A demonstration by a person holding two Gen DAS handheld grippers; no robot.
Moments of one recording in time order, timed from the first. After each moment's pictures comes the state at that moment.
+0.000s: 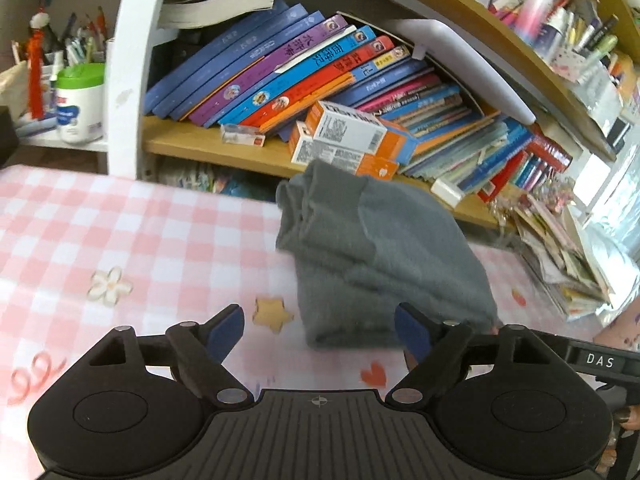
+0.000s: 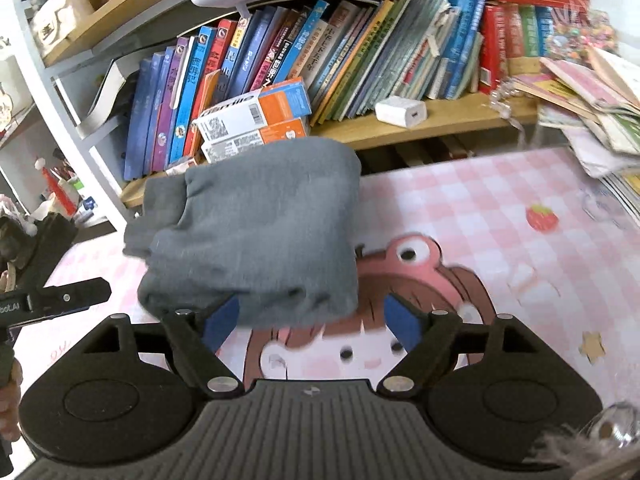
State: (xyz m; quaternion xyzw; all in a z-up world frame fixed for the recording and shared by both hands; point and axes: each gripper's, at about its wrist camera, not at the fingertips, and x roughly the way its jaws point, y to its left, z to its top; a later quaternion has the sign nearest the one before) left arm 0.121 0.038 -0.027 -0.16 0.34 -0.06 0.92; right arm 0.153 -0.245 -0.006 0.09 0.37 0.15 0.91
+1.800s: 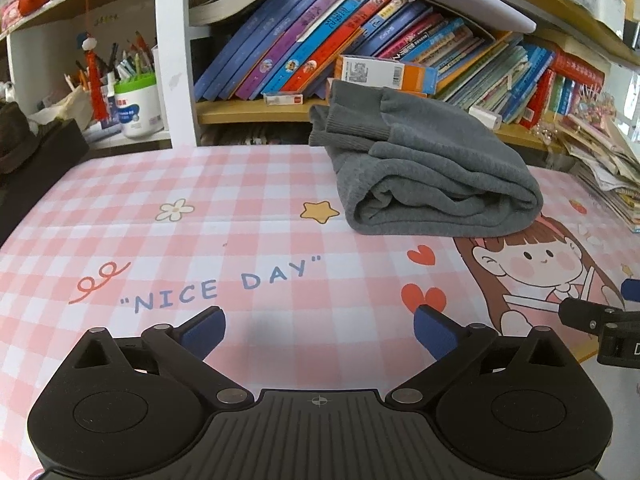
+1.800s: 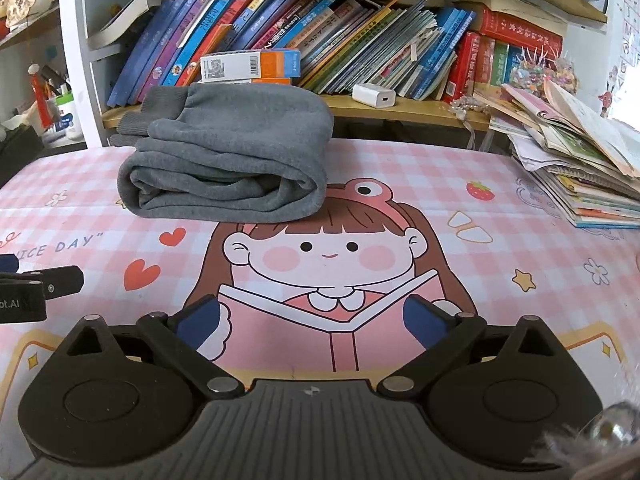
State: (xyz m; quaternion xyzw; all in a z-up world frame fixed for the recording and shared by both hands) left arm 0.056 -0.011 -0.070 -0.03 0.35 0.04 0.94; right arm 0.074 -0.227 -0.041 -0.03 0.35 0.09 0.93
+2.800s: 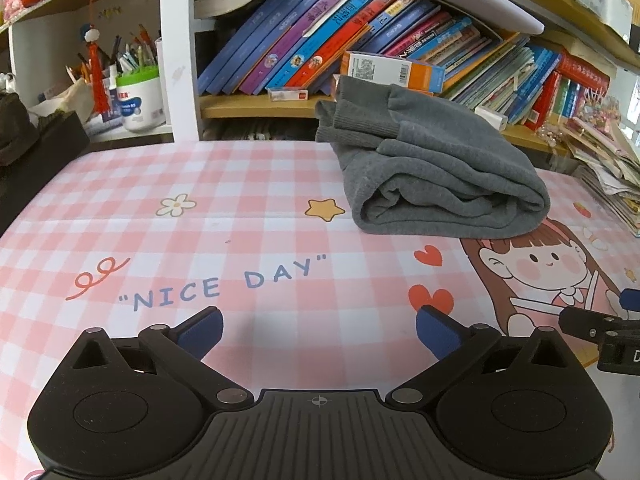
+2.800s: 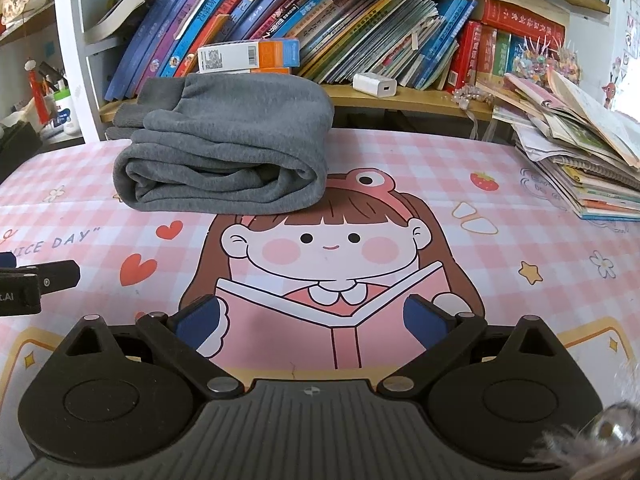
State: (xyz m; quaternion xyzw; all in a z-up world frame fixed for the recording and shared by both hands) left arm 0.061 -0.005 -0.075 -0.04 0.35 0.04 0.93; right arm 0.080 -0.226 -0.046 -0.03 0.36 0.09 0.93
